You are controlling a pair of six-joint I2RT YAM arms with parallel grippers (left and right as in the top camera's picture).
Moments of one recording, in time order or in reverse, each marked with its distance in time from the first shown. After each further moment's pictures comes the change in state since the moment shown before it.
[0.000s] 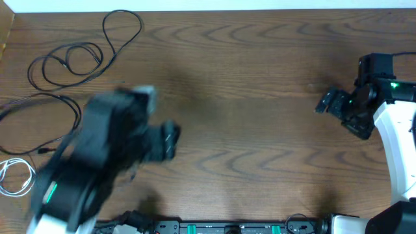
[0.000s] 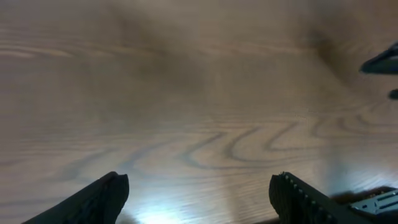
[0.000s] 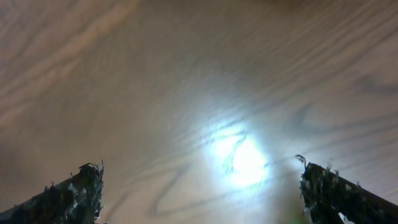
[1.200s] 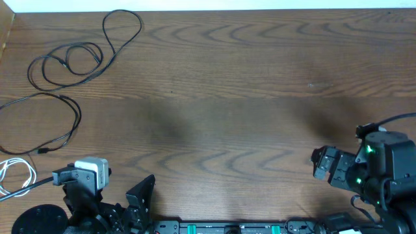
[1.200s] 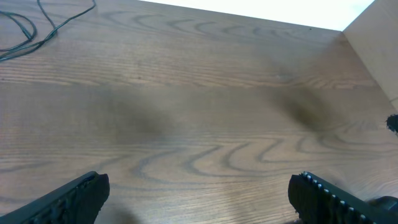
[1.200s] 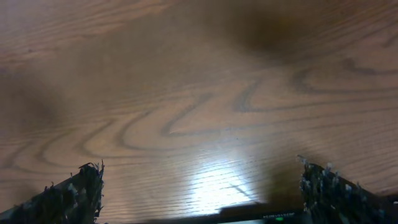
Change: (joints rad) left arm 0.000 -0.400 -0.002 -0.094 -0.052 -0.006; right arm 0.320 -0.708 -0.064 -0.270 0.089 0.000
